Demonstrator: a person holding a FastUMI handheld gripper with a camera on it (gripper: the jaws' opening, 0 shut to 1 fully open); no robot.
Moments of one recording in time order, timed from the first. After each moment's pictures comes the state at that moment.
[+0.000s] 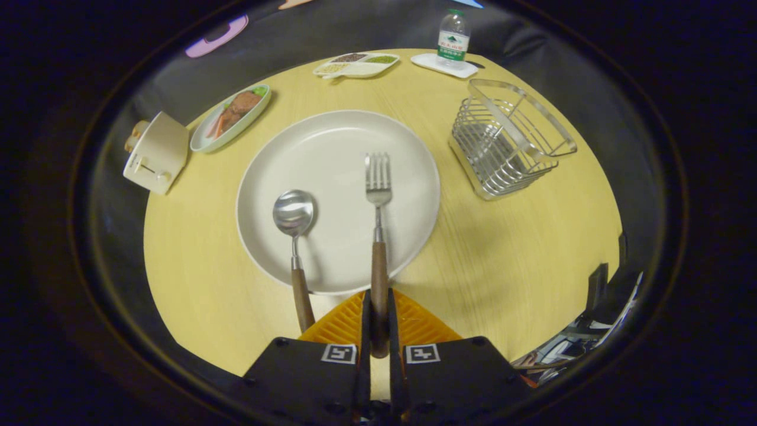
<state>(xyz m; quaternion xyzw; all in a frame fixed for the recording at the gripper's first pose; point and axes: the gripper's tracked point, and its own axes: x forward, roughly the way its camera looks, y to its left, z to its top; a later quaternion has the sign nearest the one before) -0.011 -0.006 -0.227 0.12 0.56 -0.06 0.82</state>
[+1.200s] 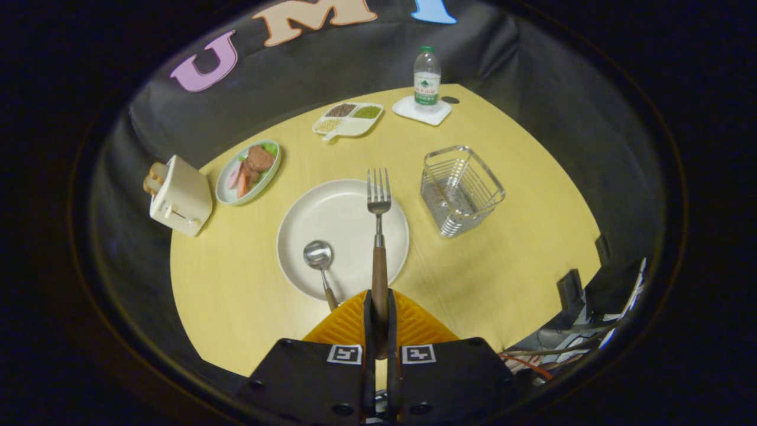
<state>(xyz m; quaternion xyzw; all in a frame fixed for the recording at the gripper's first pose) -0.005 -0.047 -0.123 0.17 0.49 -0.09 0.85</state>
